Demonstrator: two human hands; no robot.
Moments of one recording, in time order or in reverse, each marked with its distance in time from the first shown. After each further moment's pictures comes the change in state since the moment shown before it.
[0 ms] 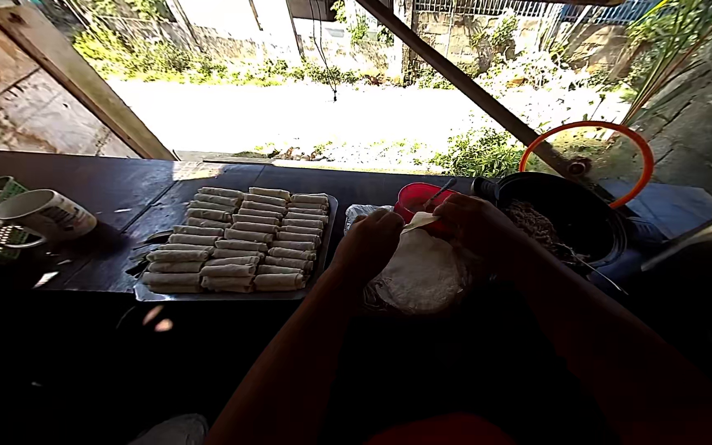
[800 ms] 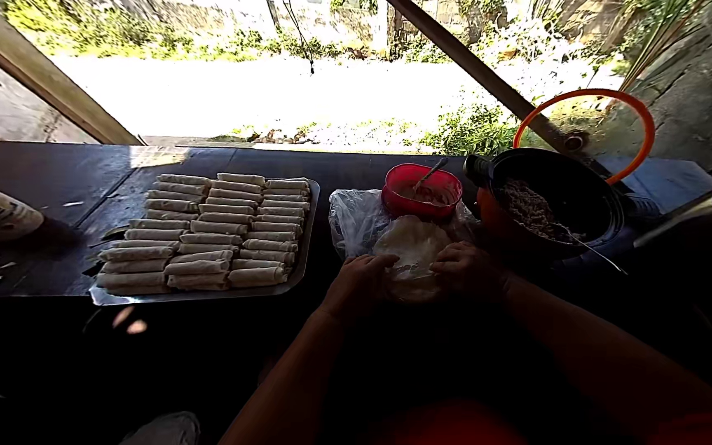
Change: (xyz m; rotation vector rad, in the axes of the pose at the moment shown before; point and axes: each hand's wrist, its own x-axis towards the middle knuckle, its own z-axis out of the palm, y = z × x) left_hand -0.088 -0.012 0.060 -0.137 -0.259 -0.076; right_hand -0.109 0.007 0.087 0.059 -0.175 -0.110
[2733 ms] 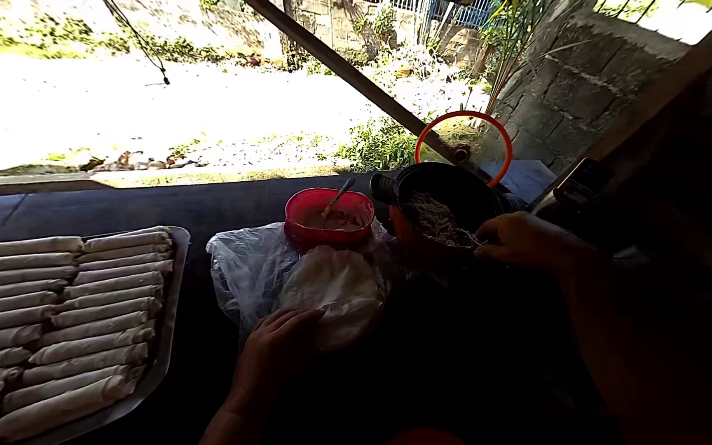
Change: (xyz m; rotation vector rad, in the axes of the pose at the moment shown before) left_hand -0.005 -0.007 0.038 -0.124 0.236 0.119; right_hand -0.069 0.002 -0.225 -0.091 -0.446 1.060
